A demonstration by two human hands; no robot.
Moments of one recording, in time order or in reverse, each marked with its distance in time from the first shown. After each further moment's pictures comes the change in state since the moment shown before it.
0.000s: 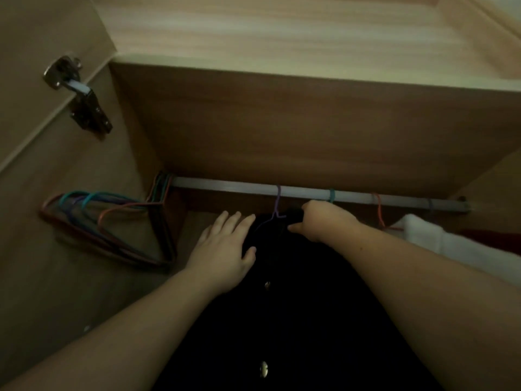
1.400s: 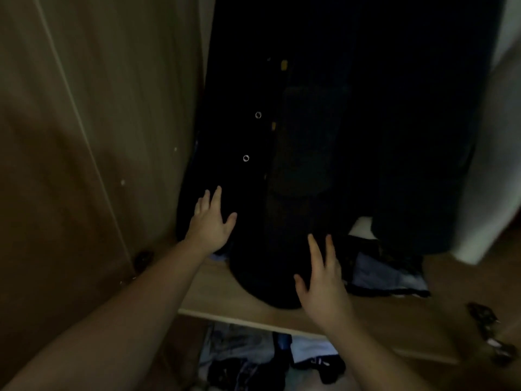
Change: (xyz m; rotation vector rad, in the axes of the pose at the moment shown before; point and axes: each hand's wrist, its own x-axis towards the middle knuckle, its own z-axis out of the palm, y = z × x) left_hand -0.578 0.053 0.076 -0.225 -0.710 -0.731; right_hand -0.641 0.062 0.394 0.560 -0.352 0.006
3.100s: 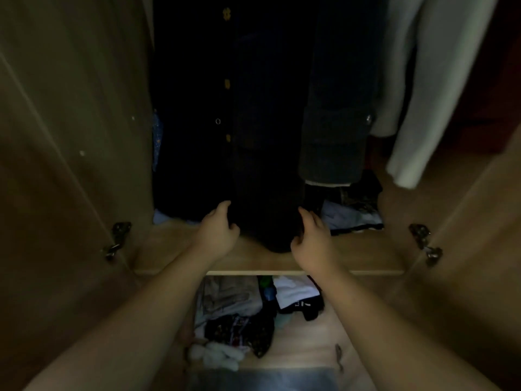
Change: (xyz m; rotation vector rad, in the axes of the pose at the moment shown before) left_hand -0.105 0.039 0.049 -0.109 -0.198 0.056; right_hand -0.043 0.032 -0.016 0.058 0.033 0.199
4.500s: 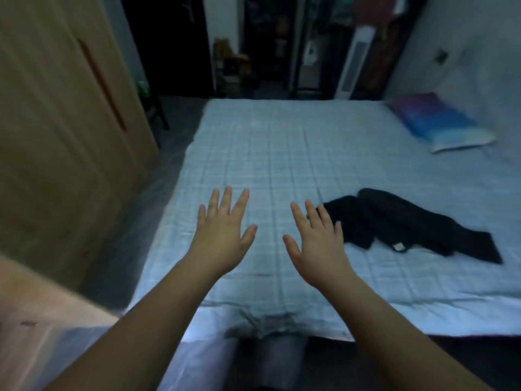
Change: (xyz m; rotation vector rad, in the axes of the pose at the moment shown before) left_hand -0.925 0.366 0.201 0.200 -0.870 1.510; right_hand -1.044 -0.015 -0.398 -0.596 0.455 1.390
